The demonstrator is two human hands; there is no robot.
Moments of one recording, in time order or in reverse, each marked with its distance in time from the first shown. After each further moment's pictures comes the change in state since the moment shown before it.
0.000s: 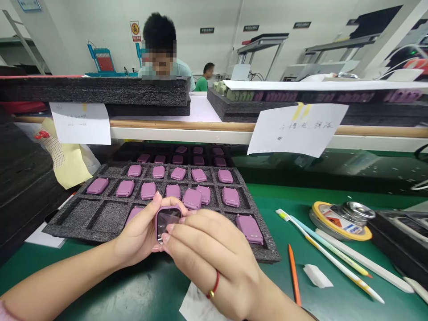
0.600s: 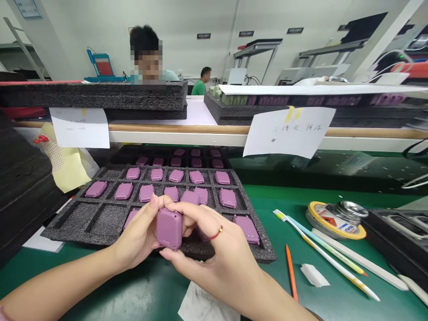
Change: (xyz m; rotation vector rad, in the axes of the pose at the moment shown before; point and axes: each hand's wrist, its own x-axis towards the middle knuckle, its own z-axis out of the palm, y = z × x) left_hand -0.001 -0.003 0.002 0.171 0.117 0.102; right_hand 0.010 0.001 0.007 0.416 -0.058 0.409
